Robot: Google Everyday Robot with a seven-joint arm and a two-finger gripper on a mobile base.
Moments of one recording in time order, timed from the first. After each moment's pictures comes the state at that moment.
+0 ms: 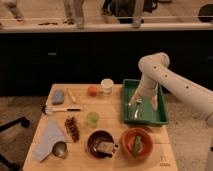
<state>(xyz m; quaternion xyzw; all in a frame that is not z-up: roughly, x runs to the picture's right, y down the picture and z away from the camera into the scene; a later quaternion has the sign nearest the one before) 0.213 0.090 0.774 -0.33 -0.24 -0.53 0.75</state>
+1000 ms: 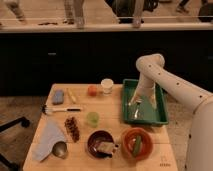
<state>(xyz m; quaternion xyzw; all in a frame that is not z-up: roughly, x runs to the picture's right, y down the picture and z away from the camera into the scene) 0.220 0.093 0.802 -0.35 -0.26 -0.55 0.72</state>
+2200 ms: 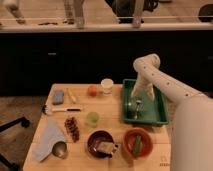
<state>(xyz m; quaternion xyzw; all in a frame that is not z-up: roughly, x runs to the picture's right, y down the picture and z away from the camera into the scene) 0.239 0.056 0.888 -0.30 -0.19 -0.59 0.72</state>
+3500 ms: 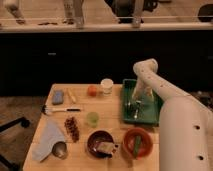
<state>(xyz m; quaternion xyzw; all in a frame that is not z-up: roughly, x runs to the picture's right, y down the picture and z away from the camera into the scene) 0.253 0.070 0.941 -0.31 -0.20 -0.61 0.70</state>
